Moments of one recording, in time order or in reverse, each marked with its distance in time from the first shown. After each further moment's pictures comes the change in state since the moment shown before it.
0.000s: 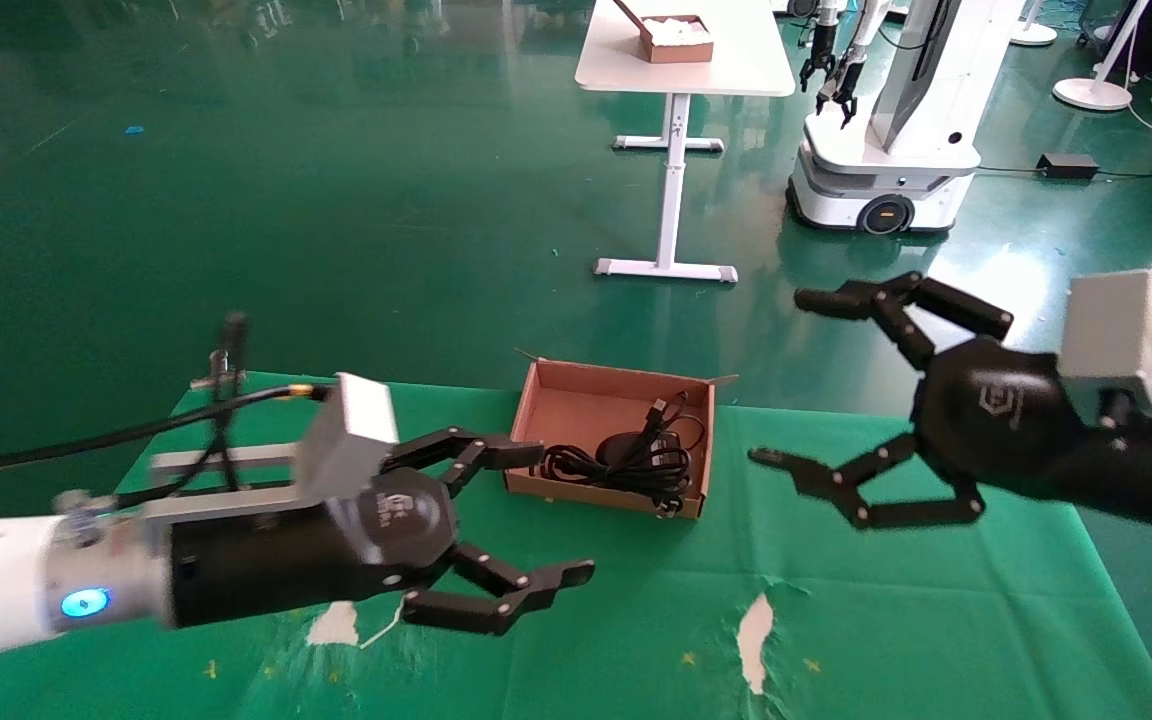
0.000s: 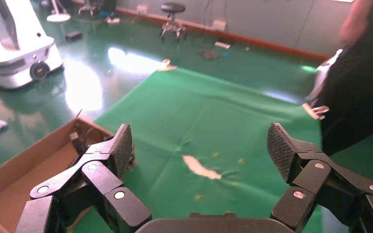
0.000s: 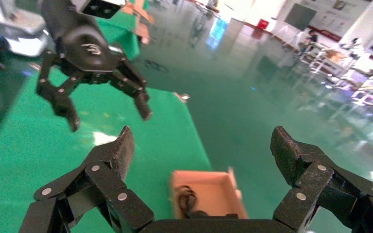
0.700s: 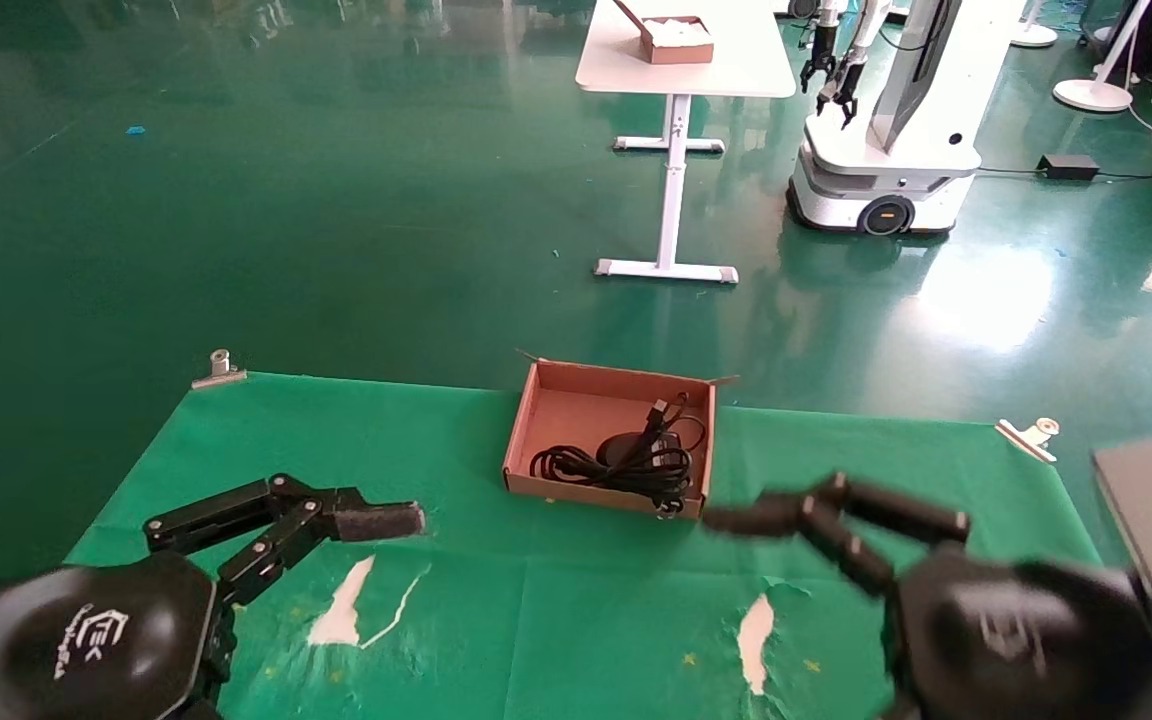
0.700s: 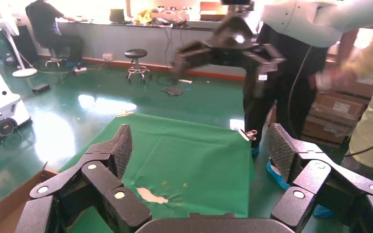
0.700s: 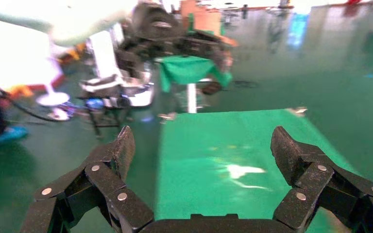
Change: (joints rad) left arm 0.206 -0.230 -0.306 -0.209 -0.222 0.267 -0.024; right arm -0.239 0.091 0.032 0.362 0.173 -0.034 0.389
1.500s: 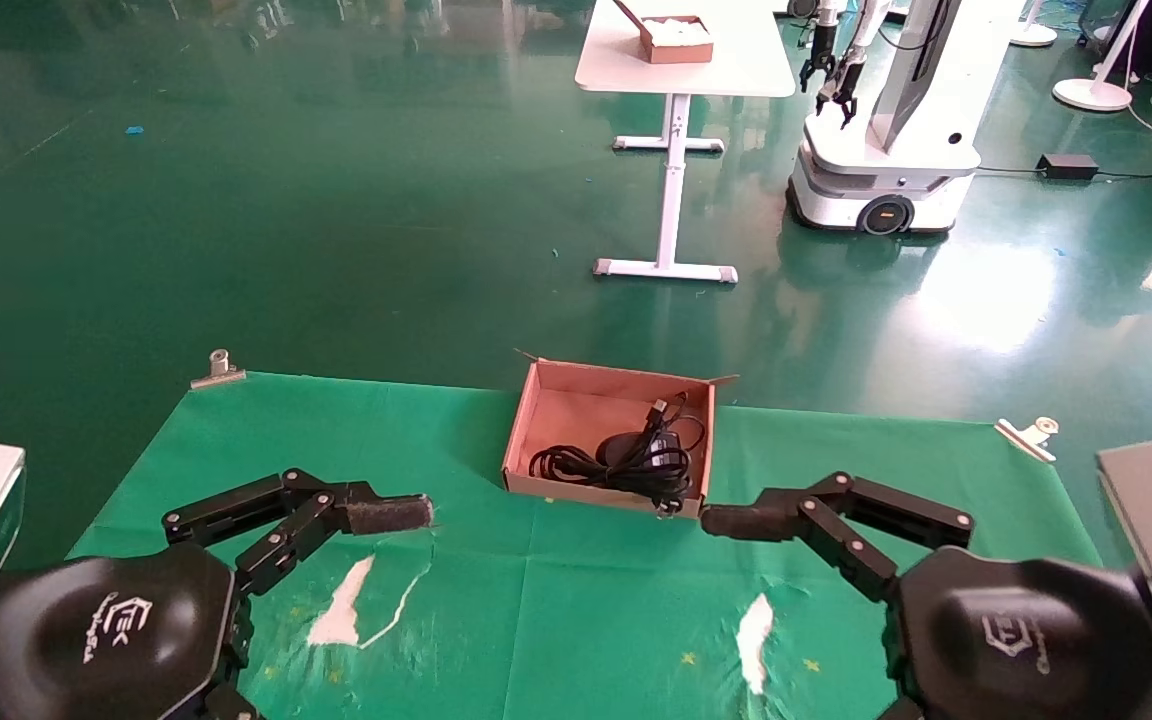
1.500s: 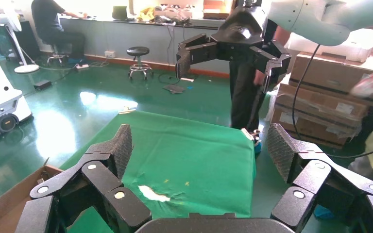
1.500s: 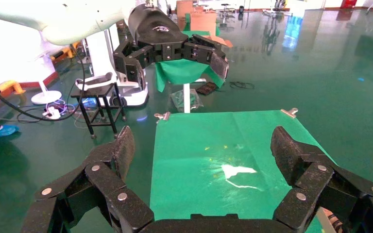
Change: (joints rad) left arm 0.007 -0.008 -0.010 -0.007 -0.008 0.009 -0.001; right arm -0.015 0.006 0.003 0.023 0.012 -0.002 0.026
